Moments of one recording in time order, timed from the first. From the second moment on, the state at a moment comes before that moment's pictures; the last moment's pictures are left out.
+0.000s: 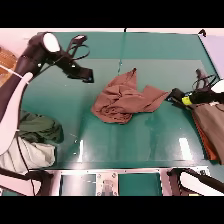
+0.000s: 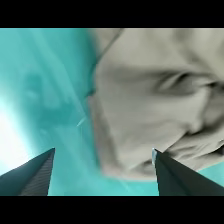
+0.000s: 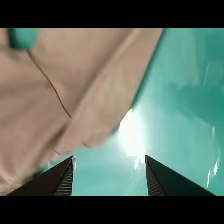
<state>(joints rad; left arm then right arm) -0.24 -1.64 1.70 1.18 -1.30 -1.35 -0.23 -1.19 0.92 -1.16 1.06 1.65</state>
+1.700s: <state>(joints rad) -0.16 -1.37 1.71 1.04 -1.46 -1.33 -0.32 -0.94 1.25 -0.74 1.18 1.33</state>
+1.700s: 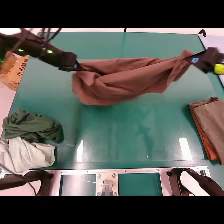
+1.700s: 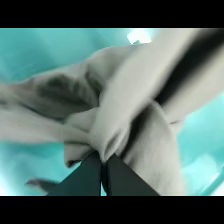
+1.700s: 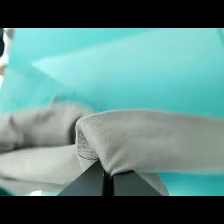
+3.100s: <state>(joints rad) -0.34 -1.39 1.02 0.97 -1.24 -1.21 -0.24 -1.14 0.86 -0.85 1.12 1.31</state>
